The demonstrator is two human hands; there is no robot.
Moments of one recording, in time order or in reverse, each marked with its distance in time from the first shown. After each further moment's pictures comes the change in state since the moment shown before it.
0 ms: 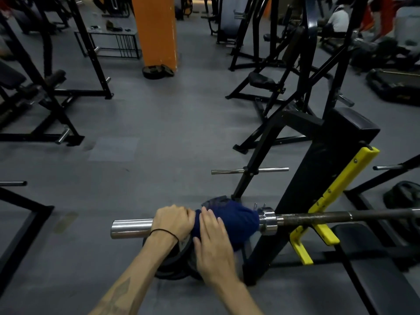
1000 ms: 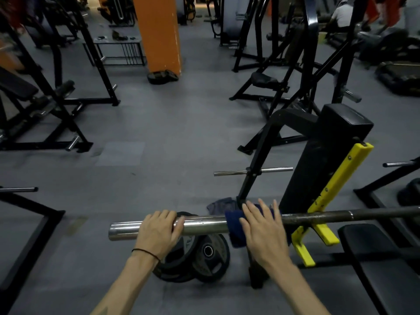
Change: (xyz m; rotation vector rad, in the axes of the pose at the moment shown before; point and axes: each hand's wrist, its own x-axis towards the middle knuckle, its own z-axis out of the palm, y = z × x) left_hand -0.032 -0.011 0.031 -0.213 0.405 -0.185; right_hand 0.016 0.113 -0.068 -0.300 0.019 0.066
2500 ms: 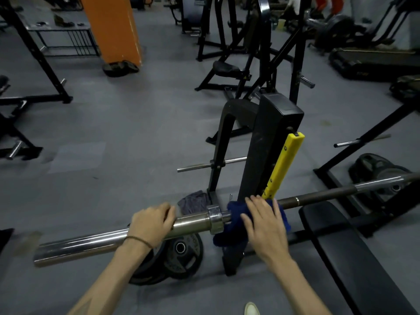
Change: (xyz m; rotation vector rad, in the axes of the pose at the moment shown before) left_hand 0.064 0.106 0.001 -0.146 -0.267 -0.042; right_hand -0.031 0.120 -0.005 0.063 0.010 0.160
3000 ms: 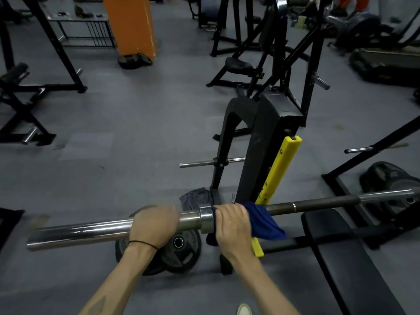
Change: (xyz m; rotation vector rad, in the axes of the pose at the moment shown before) left_hand -0.013 0.034 0.025 0.121 0.170 0.009; right_hand 0.018 -0.049 0.017 0.241 0.074 -0.037
